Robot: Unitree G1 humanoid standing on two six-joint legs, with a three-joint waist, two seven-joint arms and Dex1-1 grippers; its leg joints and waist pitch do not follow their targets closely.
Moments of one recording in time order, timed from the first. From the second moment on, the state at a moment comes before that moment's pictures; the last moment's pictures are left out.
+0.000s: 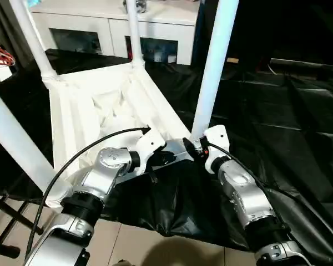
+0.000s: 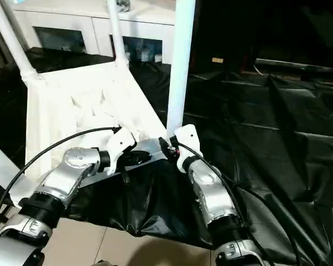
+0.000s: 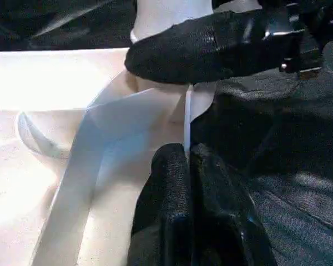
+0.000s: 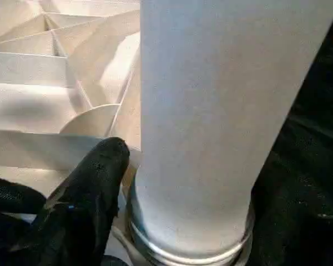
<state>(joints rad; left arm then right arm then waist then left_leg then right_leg) -0.55 0.23 -0.23 0.57 0.05 0.11 -0.91 -0.40 -0.05 0.10 0.48 0.03 0.07 0.34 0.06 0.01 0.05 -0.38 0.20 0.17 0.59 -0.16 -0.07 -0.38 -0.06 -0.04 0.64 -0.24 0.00</state>
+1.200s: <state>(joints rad) -0.51 0.41 -0.26 0.53 -0.03 -0.02 -1.28 -0.35 -0.39 0.24 0.26 0.13 0.16 1.02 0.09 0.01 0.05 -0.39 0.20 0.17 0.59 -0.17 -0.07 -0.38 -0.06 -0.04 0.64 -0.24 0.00</state>
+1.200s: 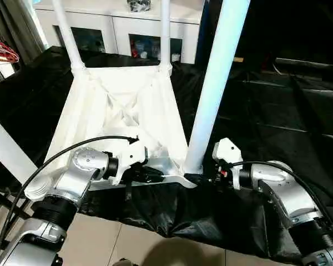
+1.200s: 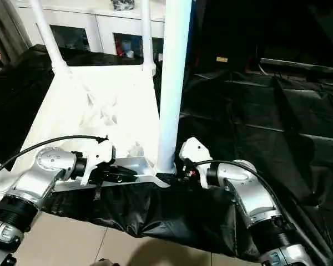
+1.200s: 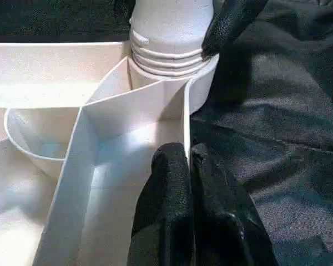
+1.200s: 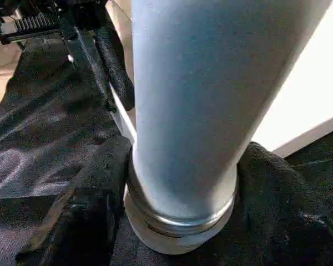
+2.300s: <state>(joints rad) -0.53 0.39 -0.26 0.57 0.01 -0.04 -1.17 -0.38 -0.26 0.21 0.37 0.06 0.09 0.83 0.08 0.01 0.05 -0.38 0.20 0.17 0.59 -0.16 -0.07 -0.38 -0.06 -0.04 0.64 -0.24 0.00</state>
